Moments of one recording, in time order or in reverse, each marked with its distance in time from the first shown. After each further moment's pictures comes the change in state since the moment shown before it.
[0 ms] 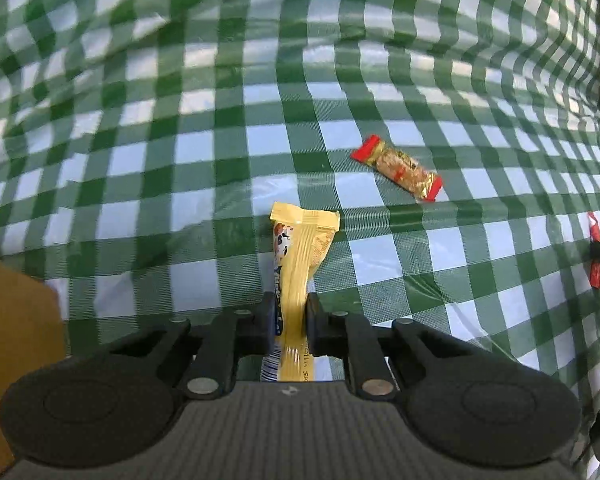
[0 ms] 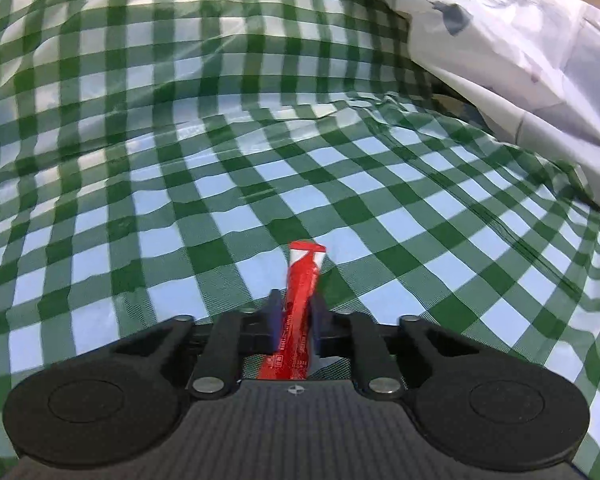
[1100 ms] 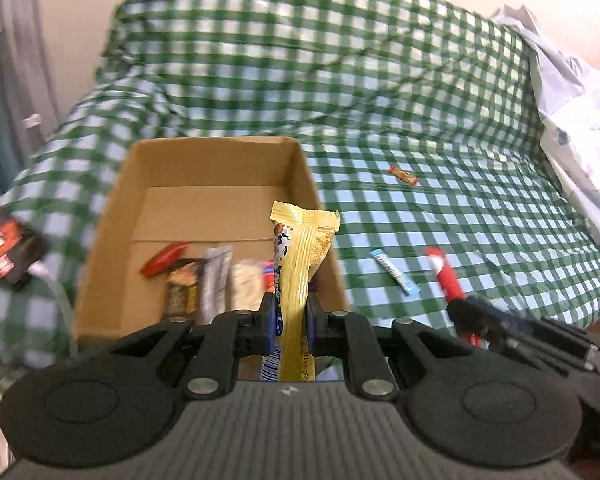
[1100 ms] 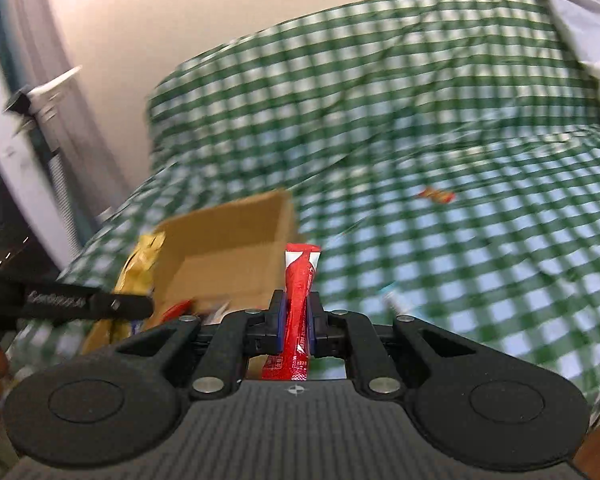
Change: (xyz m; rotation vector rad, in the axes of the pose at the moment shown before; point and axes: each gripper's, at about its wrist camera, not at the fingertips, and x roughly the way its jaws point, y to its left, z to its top) left arm -0.395 0.154 -0.308 -0.097 -0.296 0.025; right arm -0.511 0.122 -0.129 -0.156 0.032 0.751
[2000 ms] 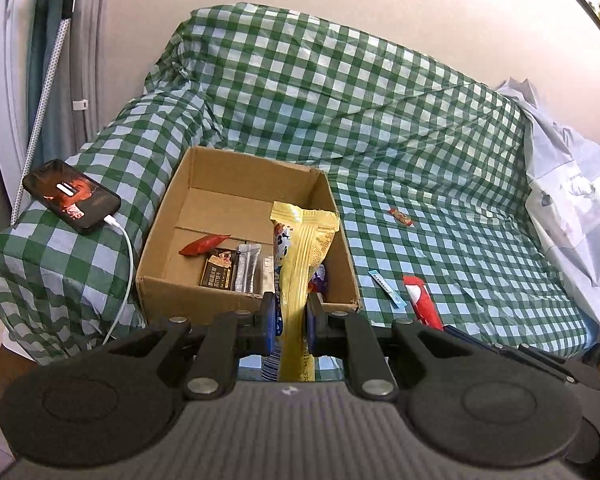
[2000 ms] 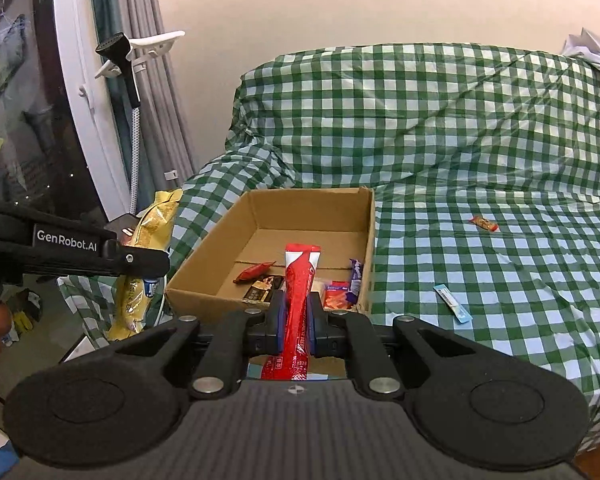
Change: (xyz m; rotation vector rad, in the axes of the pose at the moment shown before) left arm -0.095 0.045 -0.055 -0.153 -0.117 -0.044; right arm -0.070 0.086 -0.041 -0.193 -0.031 0.033
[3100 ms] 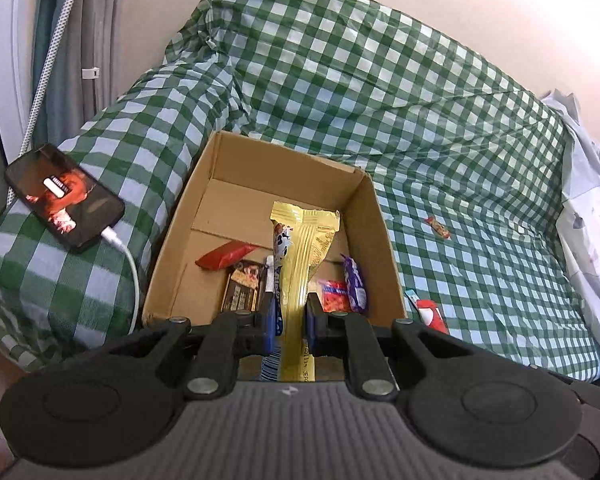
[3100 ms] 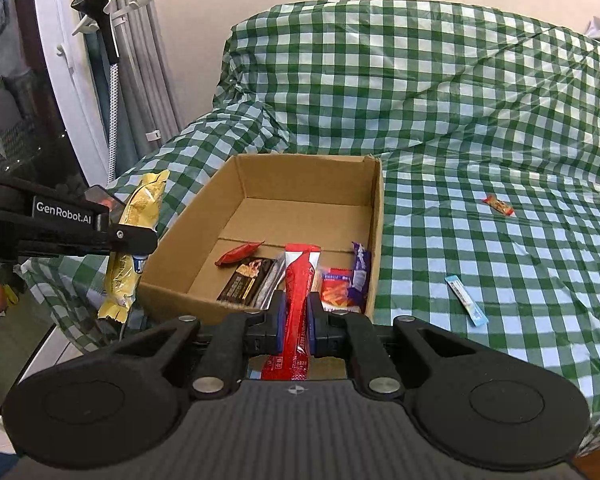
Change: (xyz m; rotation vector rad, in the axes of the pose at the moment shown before) left arm 0.093 0.046 0.051 -0.090 0.074 0.037; right arm 0.100 0.004 0.034 -0.027 0.140 -0.028
